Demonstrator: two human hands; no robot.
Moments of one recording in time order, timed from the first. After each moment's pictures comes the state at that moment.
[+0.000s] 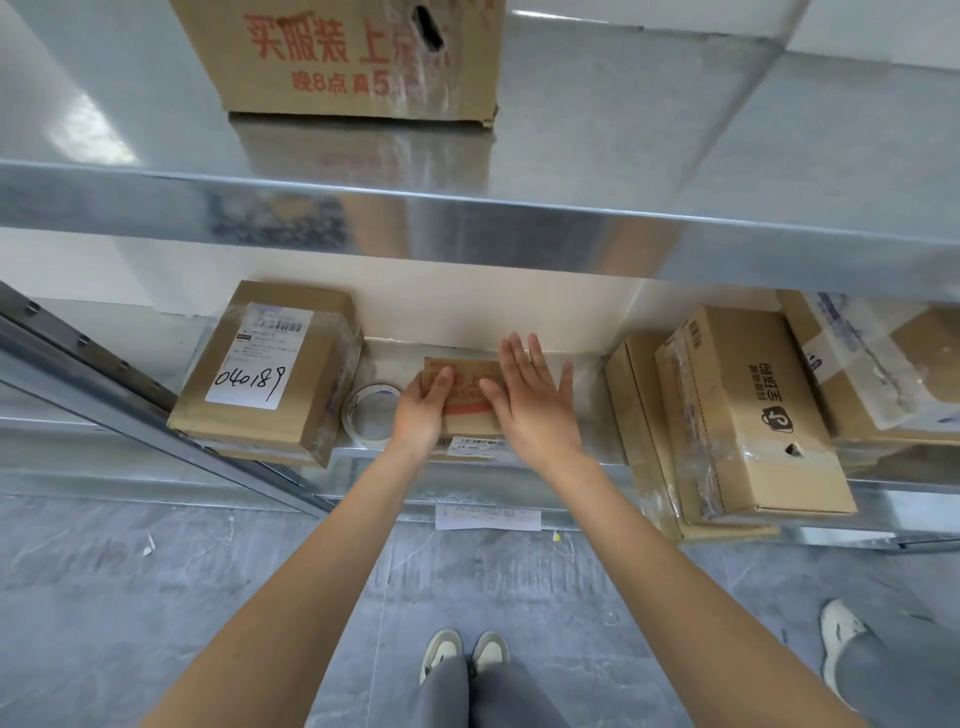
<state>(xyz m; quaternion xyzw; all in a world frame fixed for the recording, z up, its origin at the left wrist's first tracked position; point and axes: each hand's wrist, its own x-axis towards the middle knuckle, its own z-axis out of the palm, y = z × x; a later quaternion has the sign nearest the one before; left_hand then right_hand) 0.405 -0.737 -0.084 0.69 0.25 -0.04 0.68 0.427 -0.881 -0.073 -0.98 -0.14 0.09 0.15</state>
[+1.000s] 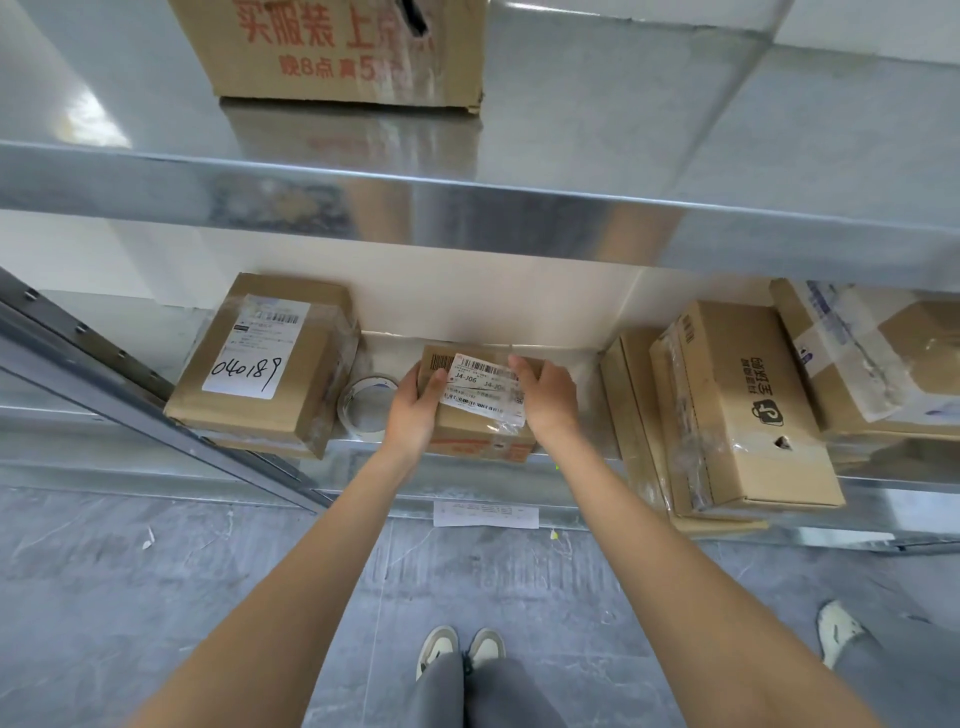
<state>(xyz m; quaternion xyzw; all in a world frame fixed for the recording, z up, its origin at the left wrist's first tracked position) 0.395 -0.735 -0.087 0.72 0.21 -0.03 0.66 0.446 -0.891 -0.085 -0.90 0.13 0.12 0.41</state>
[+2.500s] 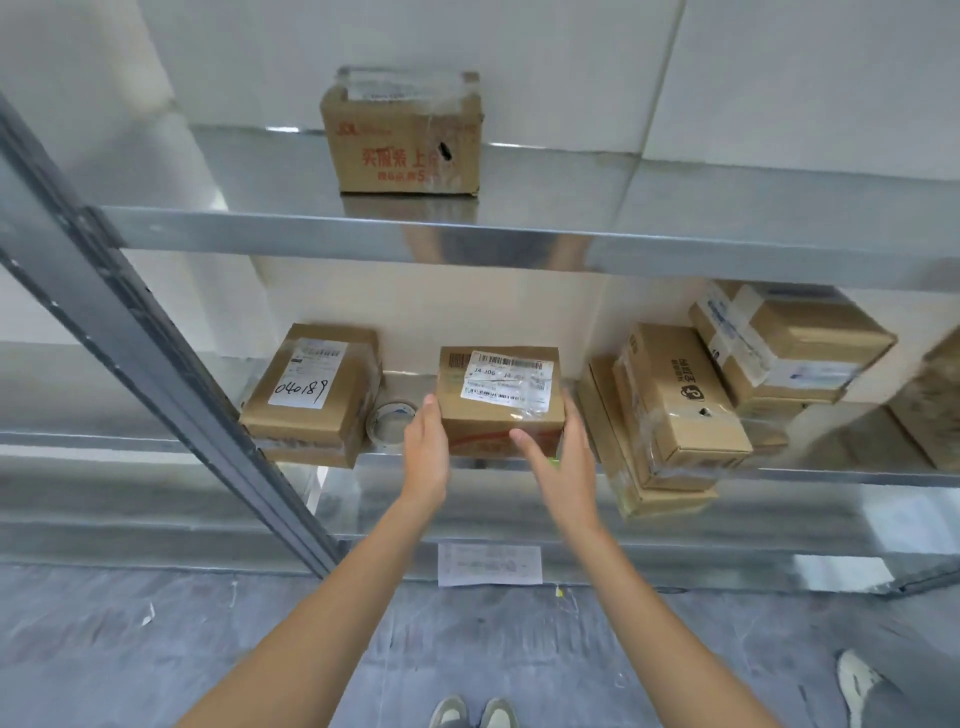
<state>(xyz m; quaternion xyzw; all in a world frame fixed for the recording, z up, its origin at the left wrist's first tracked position) 0.302 -0.760 -0.012 0.67 0.21 0.06 0.70 0.298 -0.915 -0.033 -0.82 0.01 -0.09 0.56</state>
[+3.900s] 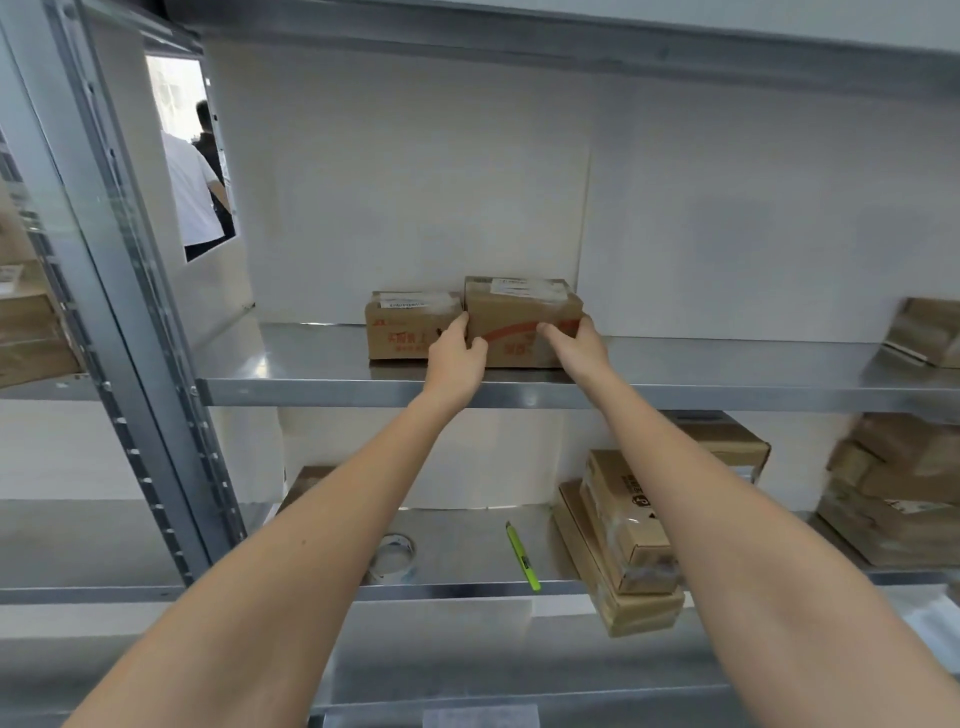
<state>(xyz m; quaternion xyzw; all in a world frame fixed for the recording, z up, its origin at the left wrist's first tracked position) 0.362 -0.765 0.229 0.81 -0.02 0.16 0.56 0.401 -0.930 0.233 -0.81 0.00 -0.15 0.57</state>
